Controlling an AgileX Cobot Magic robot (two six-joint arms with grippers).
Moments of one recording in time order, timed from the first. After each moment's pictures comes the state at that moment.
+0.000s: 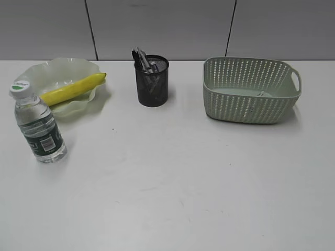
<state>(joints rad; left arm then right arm) 0.02 -0.01 -0.54 -0.02 1.06 0.04 -0.01 -0.01 -0.51 0.00 1.04 0.01</state>
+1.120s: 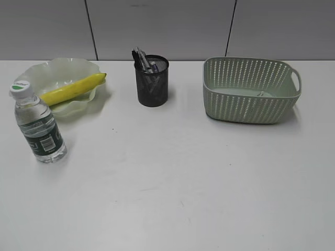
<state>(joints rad) 0.02 -0.01 -0.54 -0.02 1.06 0.04 -0.01 -0.01 -0.51 0.00 1.04 0.01</state>
